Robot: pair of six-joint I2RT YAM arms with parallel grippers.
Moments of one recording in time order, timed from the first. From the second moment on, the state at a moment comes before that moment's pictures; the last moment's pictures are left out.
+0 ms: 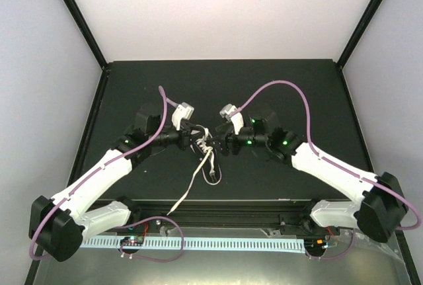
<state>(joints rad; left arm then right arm) -0.51 1.04 0.77 -0.17 0.65 -0.29 0.77 1.26 0.89 -0.09 -0.50 0.16</state>
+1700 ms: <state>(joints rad) -0.74 1.32 0.53 -0.15 0.18 -0.47 0.77 1.10 0.73 -0.04 -0.17 0.21</state>
